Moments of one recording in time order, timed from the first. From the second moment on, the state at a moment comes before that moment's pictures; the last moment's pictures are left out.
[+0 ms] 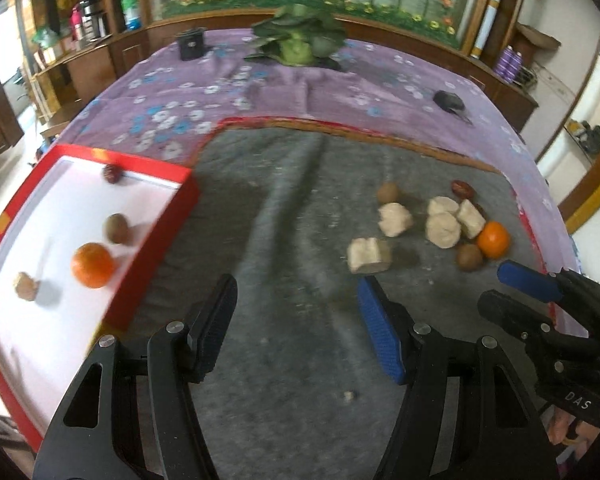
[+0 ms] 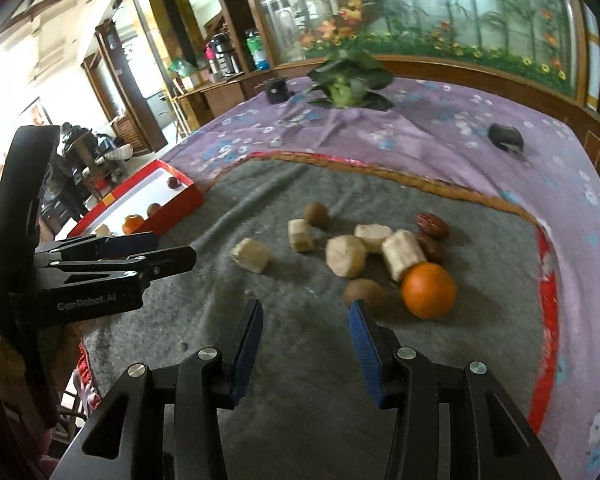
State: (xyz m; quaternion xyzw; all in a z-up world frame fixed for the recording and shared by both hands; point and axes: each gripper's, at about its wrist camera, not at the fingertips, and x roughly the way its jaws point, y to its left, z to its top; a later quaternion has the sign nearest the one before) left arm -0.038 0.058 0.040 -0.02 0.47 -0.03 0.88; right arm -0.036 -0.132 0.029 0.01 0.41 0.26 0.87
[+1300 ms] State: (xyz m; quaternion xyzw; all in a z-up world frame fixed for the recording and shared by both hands) left arm -0.007 0.031 0.019 -0.03 0.49 -0.08 0.87; right arm -0.012 -0.134 0.008 -0.03 0.42 0.24 0.87
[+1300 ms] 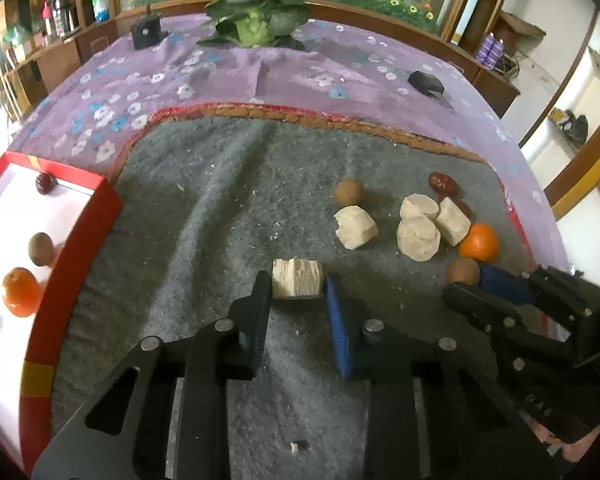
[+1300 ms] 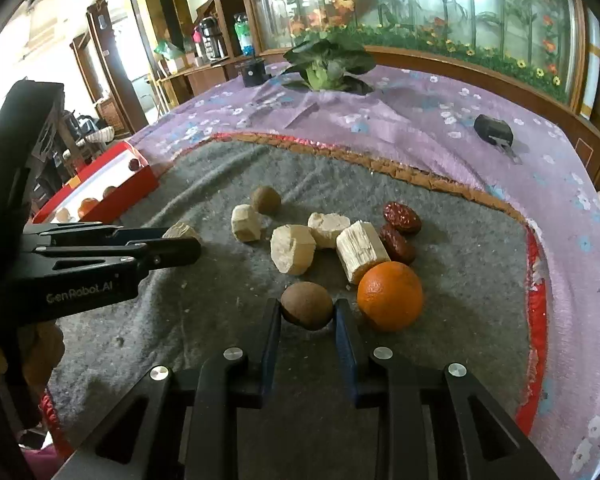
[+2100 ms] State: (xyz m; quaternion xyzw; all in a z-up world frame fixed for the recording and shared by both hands) left arm -0.041 0.078 0.048 -0.04 0.46 -0.04 0.89; right arm -0.031 -0.078 0.032 -0.05 0.41 0.29 0.86
